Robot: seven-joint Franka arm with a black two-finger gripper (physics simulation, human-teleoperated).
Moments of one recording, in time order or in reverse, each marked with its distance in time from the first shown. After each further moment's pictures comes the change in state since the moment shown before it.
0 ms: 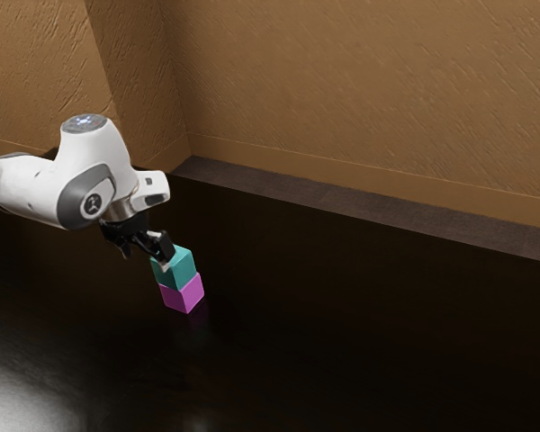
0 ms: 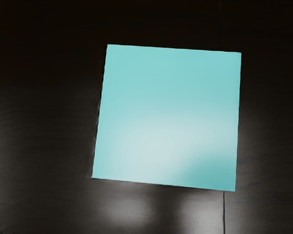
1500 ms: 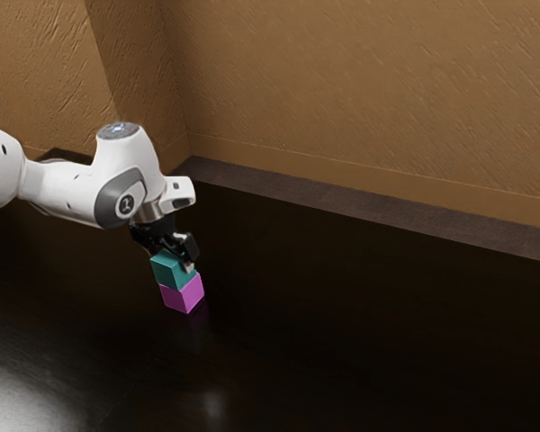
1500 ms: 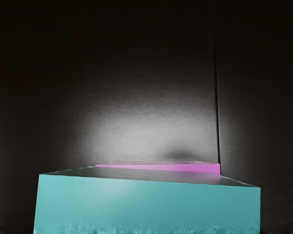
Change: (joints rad) arm 0.022 0.225 -0.049 0.170 -0.013 0.031 0.021
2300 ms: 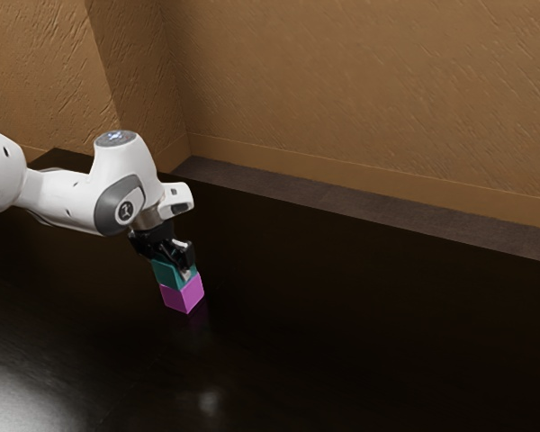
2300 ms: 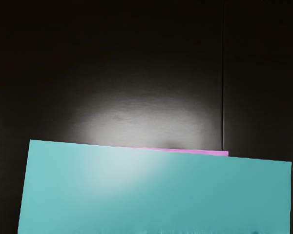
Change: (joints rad) arm 0.005 0.007 0.002 -0.023 -0.031 0.023 -0.019
